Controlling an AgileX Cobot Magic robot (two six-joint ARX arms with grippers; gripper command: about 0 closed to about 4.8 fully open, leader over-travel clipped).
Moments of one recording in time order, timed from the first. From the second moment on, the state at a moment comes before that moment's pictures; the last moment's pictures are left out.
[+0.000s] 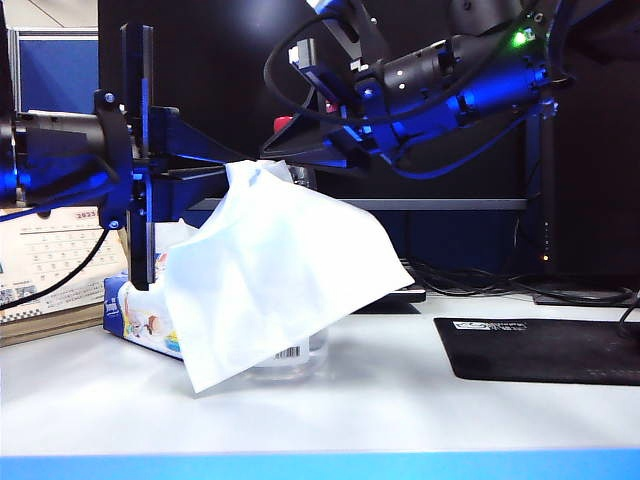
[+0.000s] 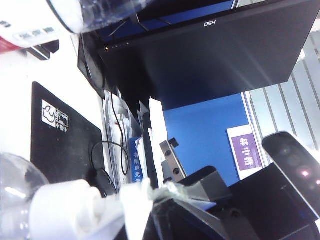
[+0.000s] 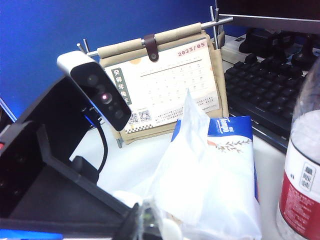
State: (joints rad) left arm -0.49 1.67 0.37 1.41 0.50 -1.34; right arm 0.63 1.57 0.75 0.58 -0.47 0.10
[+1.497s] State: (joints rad) left arm -0.36 1.67 0.37 1.42 0.63 -1.30; right arm 0.64 1.41 0.69 0.48 -0.47 0.14
